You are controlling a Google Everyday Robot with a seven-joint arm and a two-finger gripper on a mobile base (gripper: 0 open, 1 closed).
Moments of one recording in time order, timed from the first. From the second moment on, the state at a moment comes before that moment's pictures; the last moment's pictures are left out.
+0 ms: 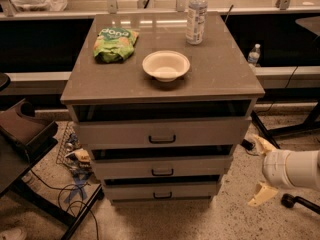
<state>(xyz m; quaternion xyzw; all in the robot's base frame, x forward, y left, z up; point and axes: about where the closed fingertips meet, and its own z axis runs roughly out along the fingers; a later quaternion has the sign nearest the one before) 0.455 -0.256 0.661 -0.63 0.70 0.01 0.33</state>
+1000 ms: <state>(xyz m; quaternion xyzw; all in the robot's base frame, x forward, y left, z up) 0.460 -0.219 0.564 -0.65 0.68 0.05 0.33</state>
